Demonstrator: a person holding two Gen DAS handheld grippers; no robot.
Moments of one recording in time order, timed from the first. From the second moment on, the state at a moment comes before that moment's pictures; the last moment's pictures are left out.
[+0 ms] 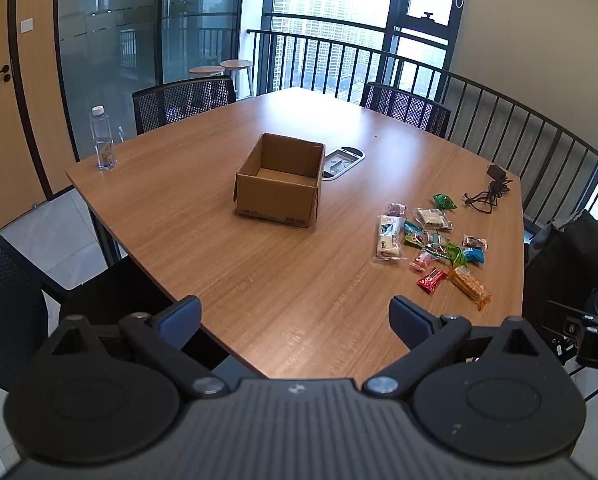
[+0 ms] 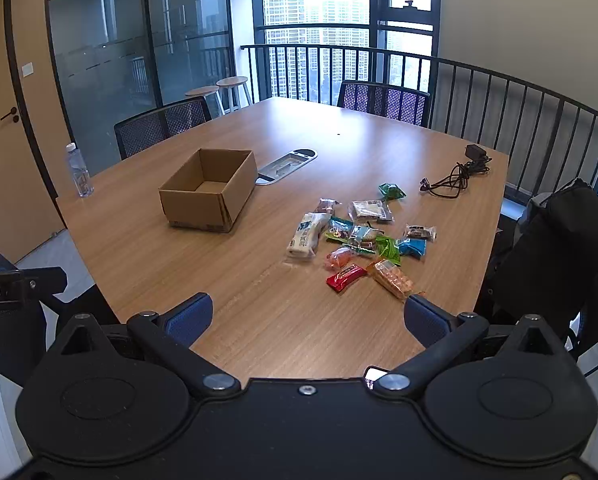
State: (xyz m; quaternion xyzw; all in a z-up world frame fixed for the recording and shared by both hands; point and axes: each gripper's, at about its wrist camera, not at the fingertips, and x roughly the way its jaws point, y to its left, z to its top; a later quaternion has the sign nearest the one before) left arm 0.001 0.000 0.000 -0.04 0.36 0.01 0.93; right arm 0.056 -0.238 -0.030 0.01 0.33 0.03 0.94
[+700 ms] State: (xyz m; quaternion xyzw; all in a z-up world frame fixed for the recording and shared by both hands) left arm -0.002 -0.001 0.003 -0.04 0.35 0.01 0.93; right arm 0.054 -0.239 -0.029 0.01 0.33 0.03 0.94
